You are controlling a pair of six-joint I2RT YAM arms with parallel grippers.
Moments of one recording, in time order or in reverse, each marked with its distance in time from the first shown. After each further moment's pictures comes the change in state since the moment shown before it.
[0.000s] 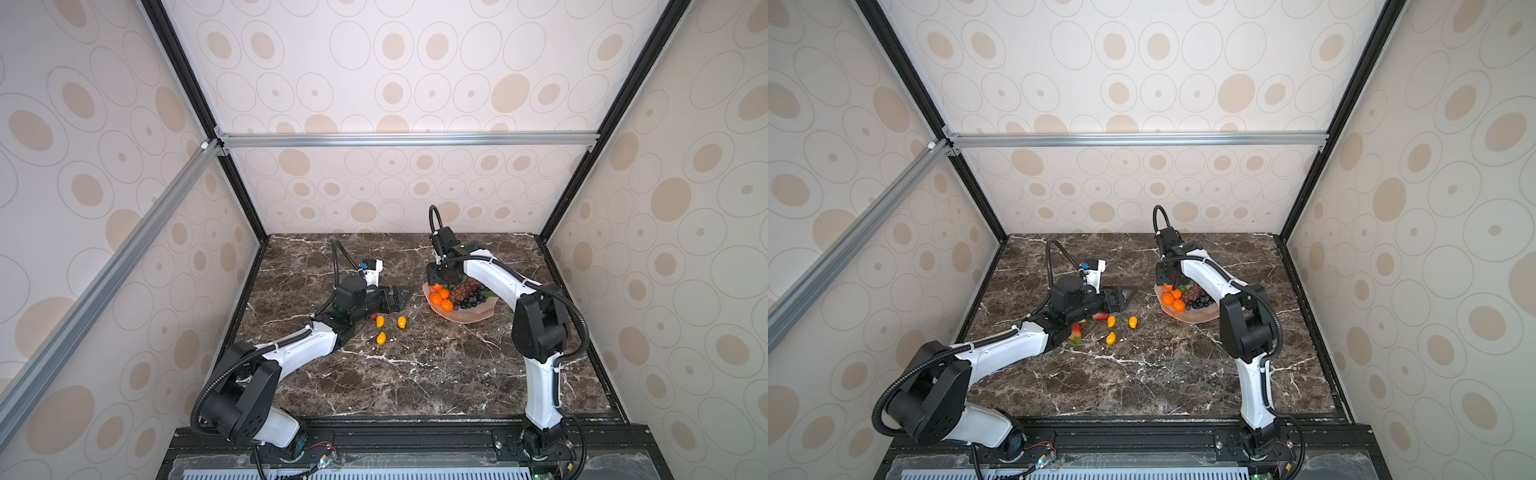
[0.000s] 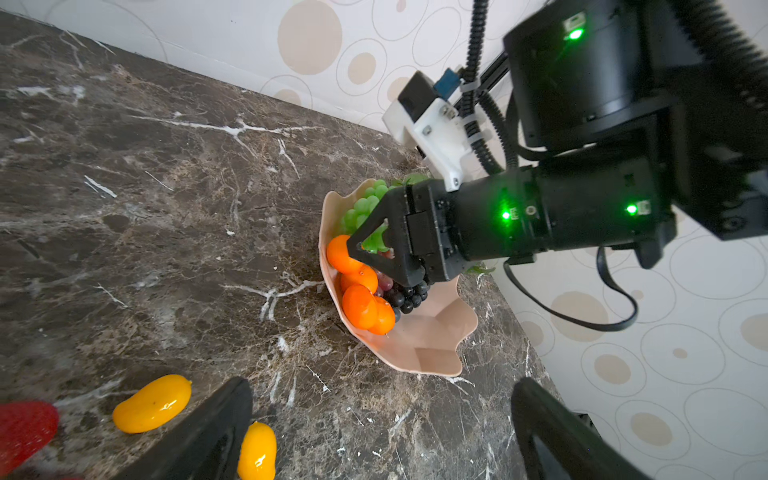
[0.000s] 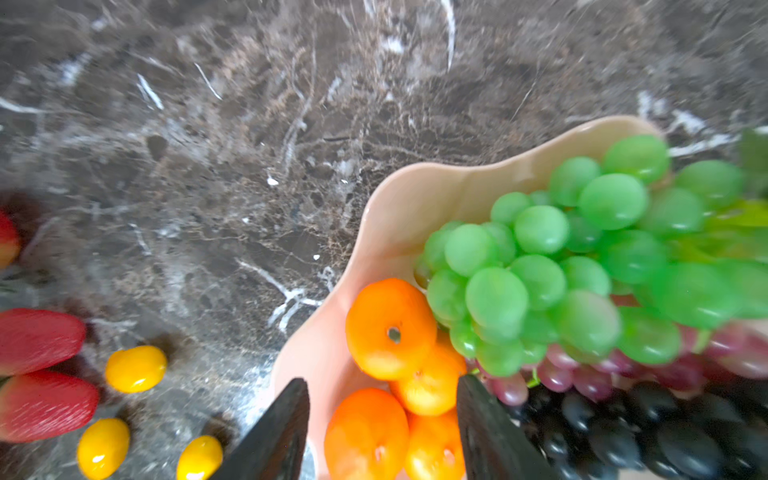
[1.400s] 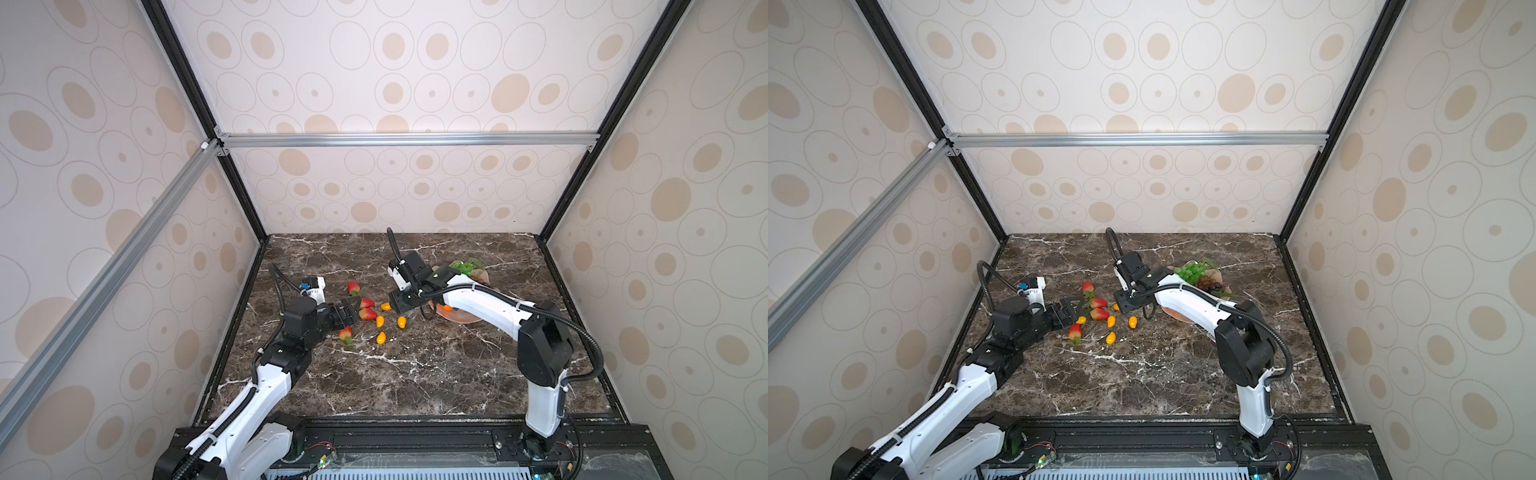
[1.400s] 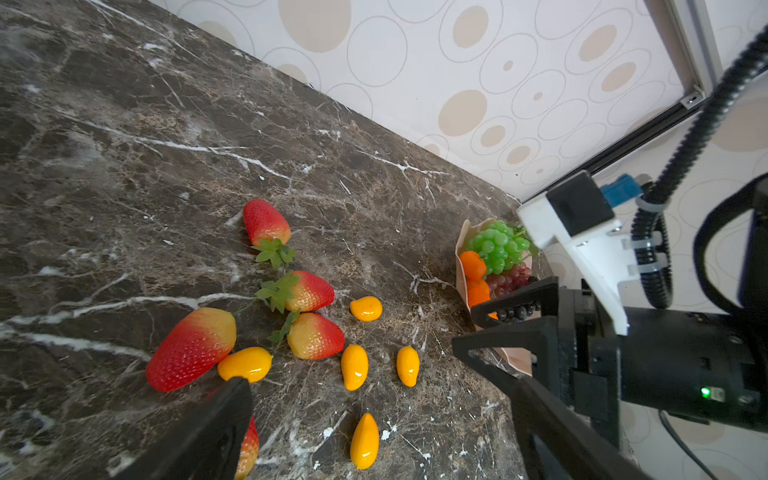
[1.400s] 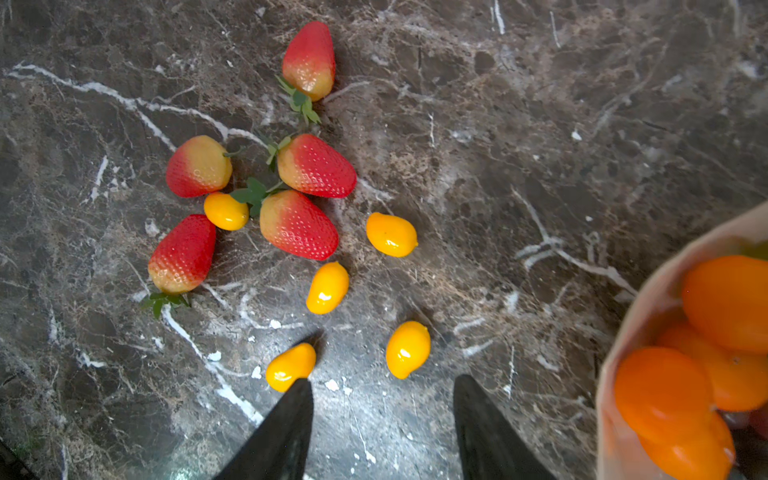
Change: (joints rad) left arm 0.277 -0.536 -0.246 -0.384 -0.120 -0.007; right arm 0.309 -0.097 -0.144 0.153 -0.108 -0.123
